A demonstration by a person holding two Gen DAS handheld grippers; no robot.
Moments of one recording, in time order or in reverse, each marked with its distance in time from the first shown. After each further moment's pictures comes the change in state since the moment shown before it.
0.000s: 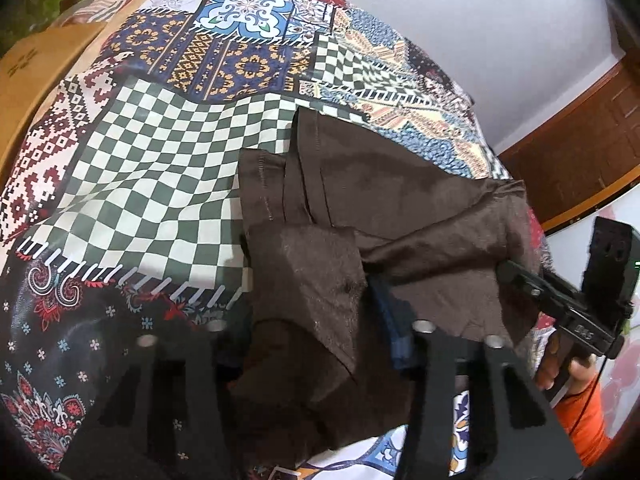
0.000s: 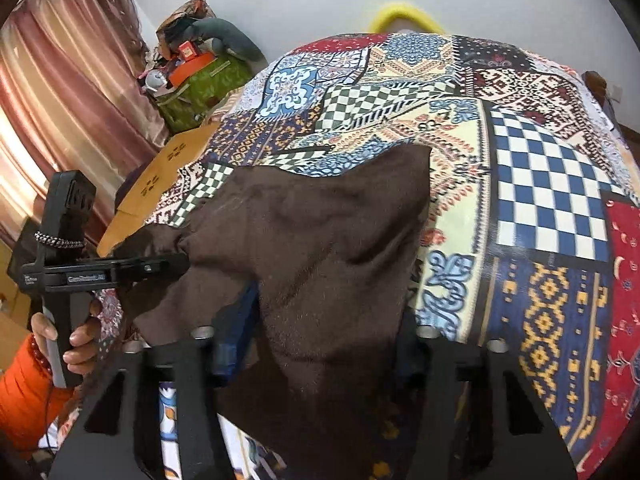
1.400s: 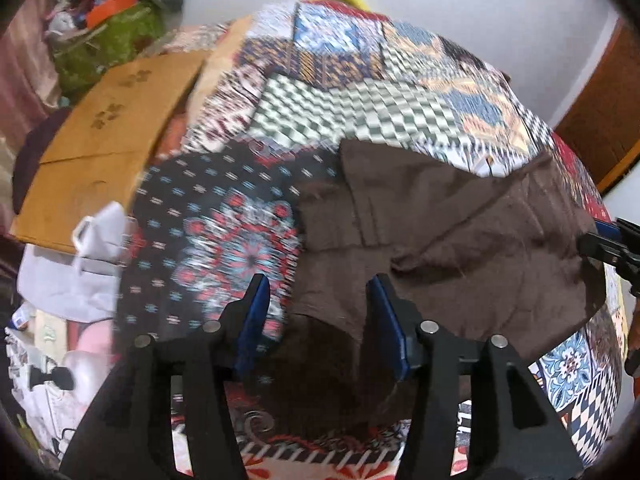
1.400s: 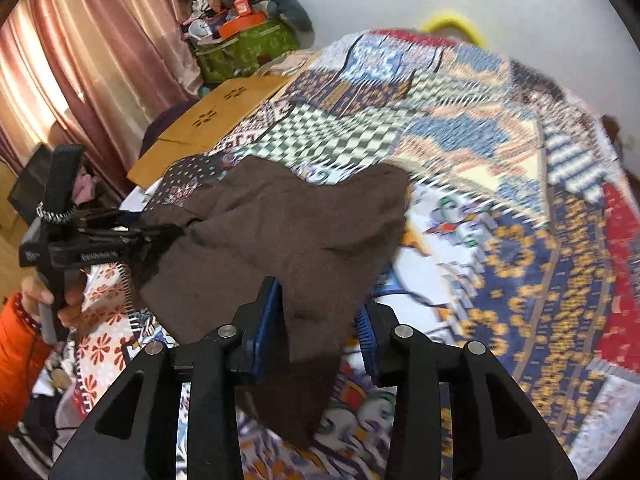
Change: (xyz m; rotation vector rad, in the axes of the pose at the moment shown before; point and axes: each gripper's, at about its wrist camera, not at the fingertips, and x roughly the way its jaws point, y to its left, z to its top) left arm -0.142 0.044 -0.125 0.116 -0.097 0.336; right arm -0.052 0.131 -0.075 -0.208 0.034 -0.109
